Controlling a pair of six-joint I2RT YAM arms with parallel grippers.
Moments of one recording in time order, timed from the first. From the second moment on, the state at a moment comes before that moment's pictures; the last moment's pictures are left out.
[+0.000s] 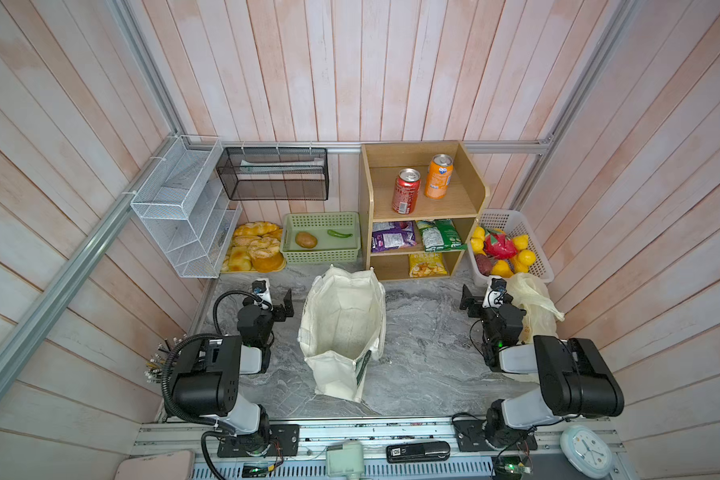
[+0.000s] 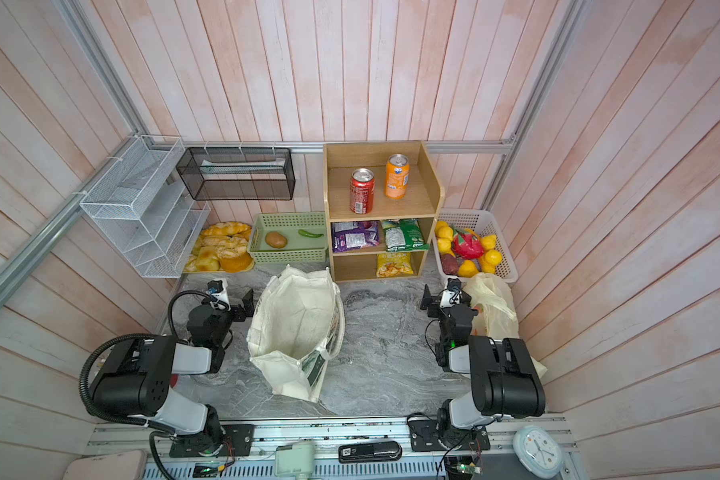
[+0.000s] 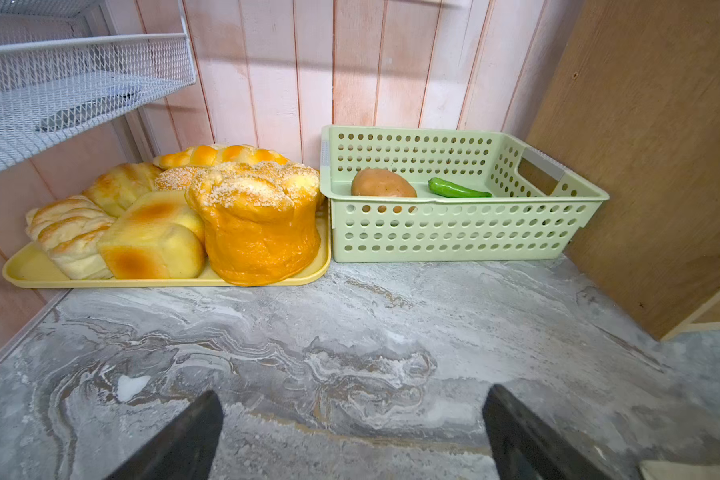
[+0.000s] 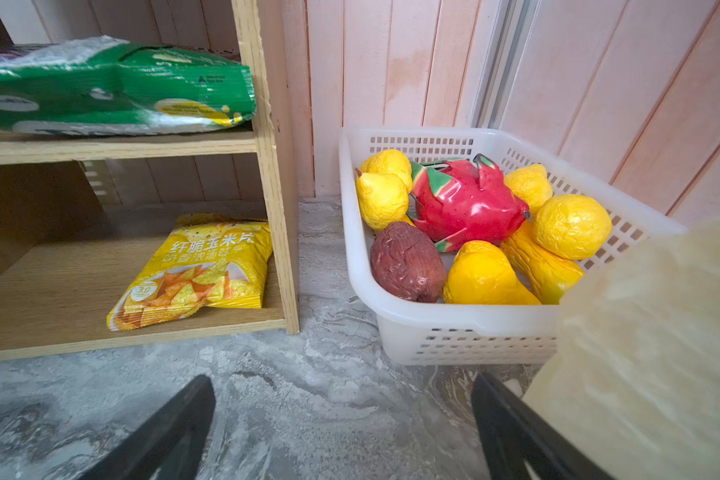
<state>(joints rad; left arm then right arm) 0.06 1.55 0.29 1.07 0.13 -0.02 -0.05 1.51 0.26 1.12 -0.04 0.01</state>
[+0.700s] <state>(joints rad) 0.06 1.55 0.29 1.07 0.13 -0.02 -0.06 1.51 0.26 1.12 -0.04 0.01</state>
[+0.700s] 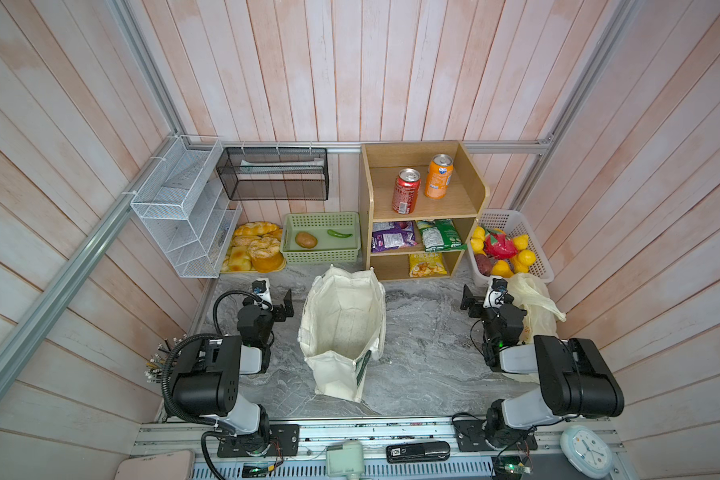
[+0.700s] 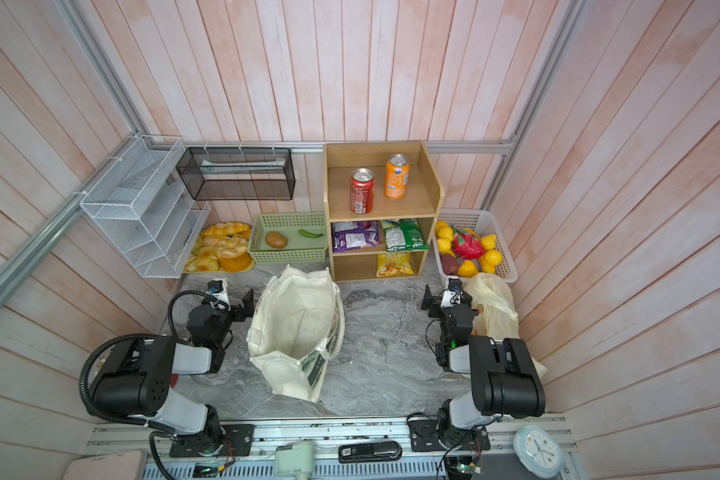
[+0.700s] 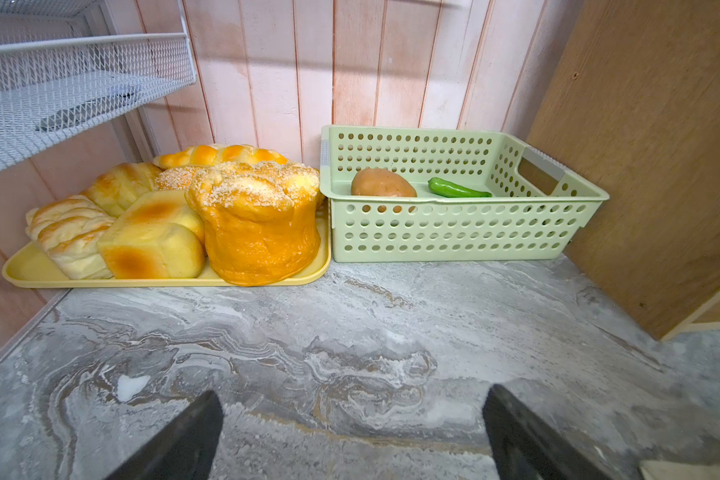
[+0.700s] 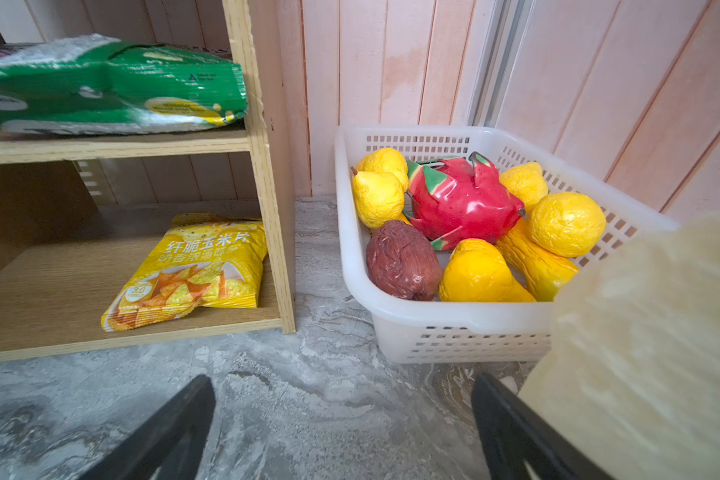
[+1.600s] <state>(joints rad) 0.06 1.25 0.60 0.46 -0.11 -0.25 -0.06 1.04 0.40 0.62 -0.05 0.43</state>
